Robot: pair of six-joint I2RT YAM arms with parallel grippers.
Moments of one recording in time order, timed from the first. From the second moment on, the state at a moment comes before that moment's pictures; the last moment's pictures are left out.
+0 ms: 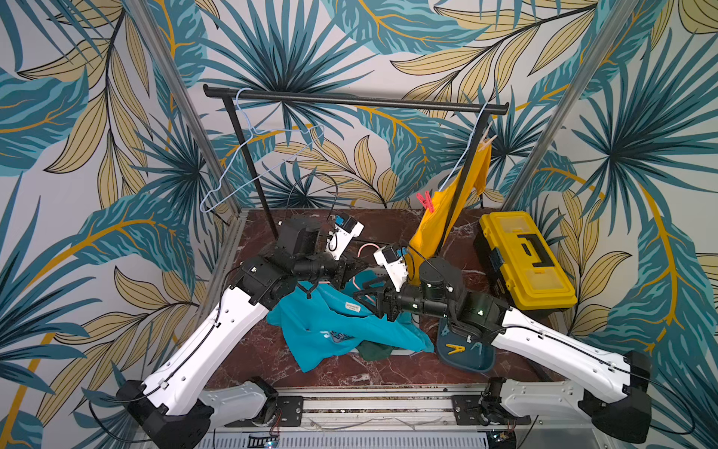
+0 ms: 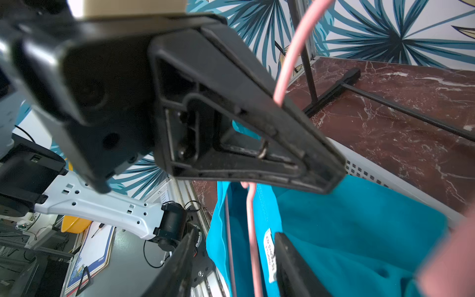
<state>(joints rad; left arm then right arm) -0.59 1.20 1.41 -0.73 0.50 -0.15 0.97 1.20 1.12 -0.22 -0.18 0.42</state>
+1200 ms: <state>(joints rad) -0.57 1.06 1.30 -0.67 0.14 -0.29 0.98 0.92 0.87 -0.05 0.06 0.37</state>
